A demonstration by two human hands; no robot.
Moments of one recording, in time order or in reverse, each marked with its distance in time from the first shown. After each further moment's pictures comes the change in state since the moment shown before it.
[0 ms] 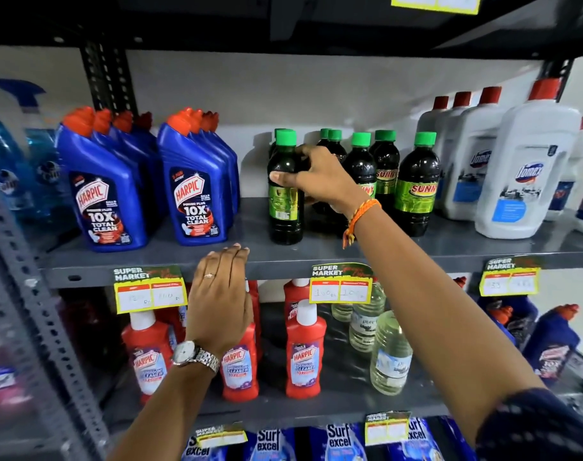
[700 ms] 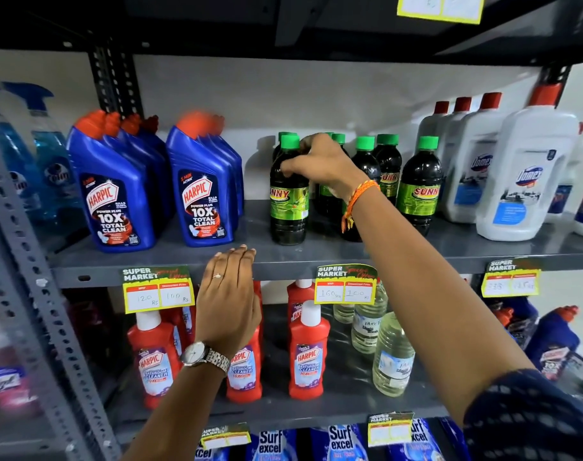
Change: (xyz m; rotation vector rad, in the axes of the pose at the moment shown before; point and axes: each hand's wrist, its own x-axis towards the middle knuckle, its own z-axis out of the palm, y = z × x) left_hand -0.001 0.003 -0.003 -0.012 0.003 -0.018; right_hand 0.018 -0.025 -0.005 -0.040 0.026 0.083
